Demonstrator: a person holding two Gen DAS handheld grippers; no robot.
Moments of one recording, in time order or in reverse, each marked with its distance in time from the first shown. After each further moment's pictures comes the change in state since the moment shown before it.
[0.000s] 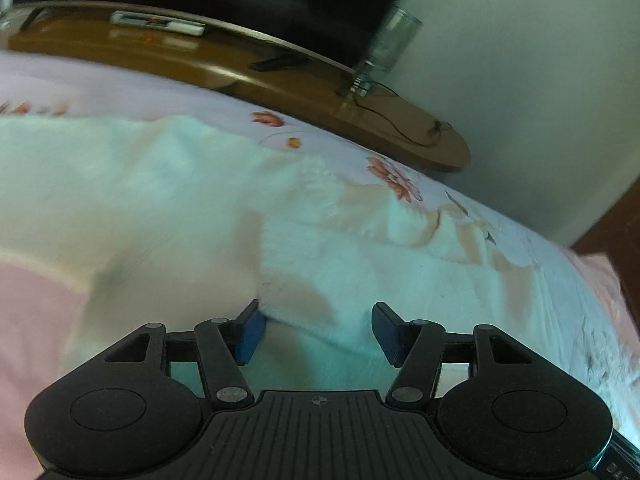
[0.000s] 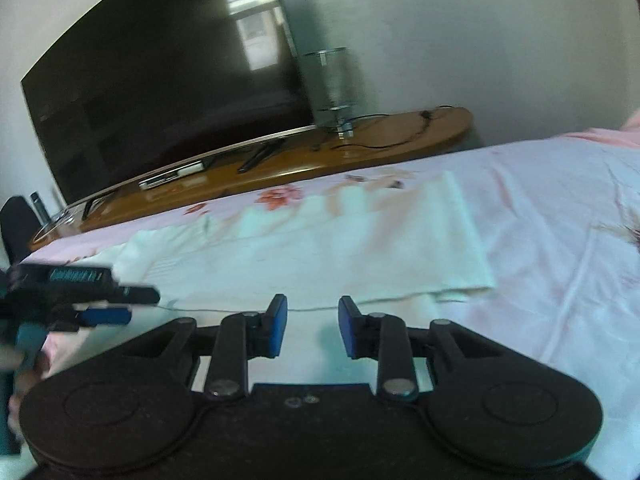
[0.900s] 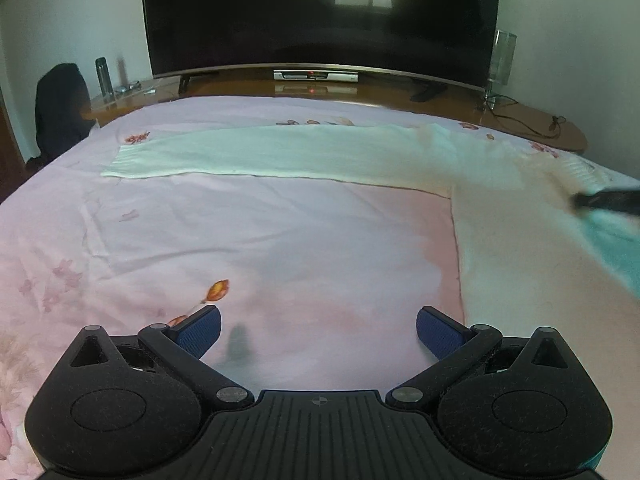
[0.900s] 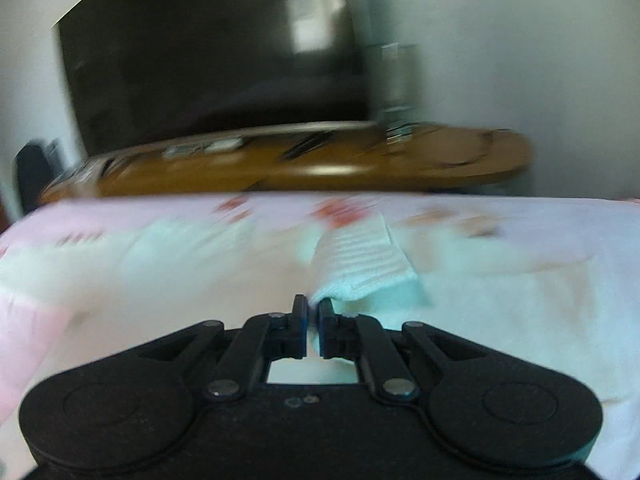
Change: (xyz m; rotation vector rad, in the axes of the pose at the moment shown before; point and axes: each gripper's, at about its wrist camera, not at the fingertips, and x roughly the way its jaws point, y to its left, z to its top) left arm -0.183 0.114 -0.101 0.084 -0.117 0.455; right arm 0.097 0.111 0.023 -0.232 0.091 0.107
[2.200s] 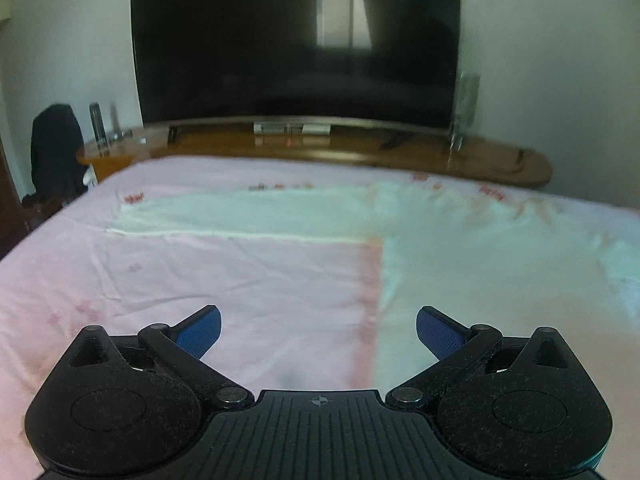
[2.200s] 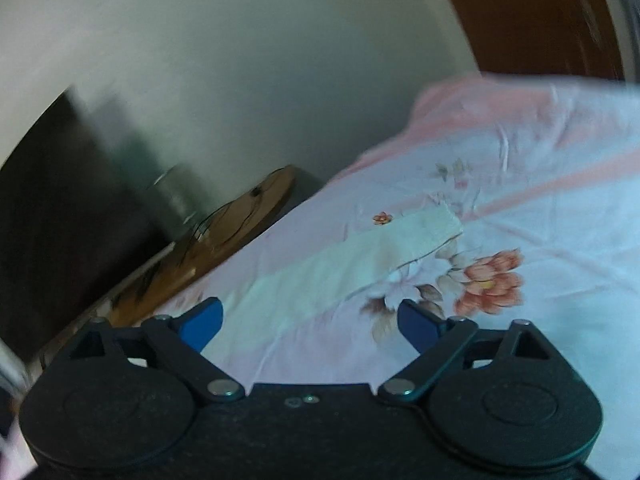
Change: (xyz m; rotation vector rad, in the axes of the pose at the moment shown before) left arm -0.070 -0.032 0.010 0.041 -0.109 -0.015; right arm -0.280 -0.309 -0.094 0.765 -0.298 -0.323
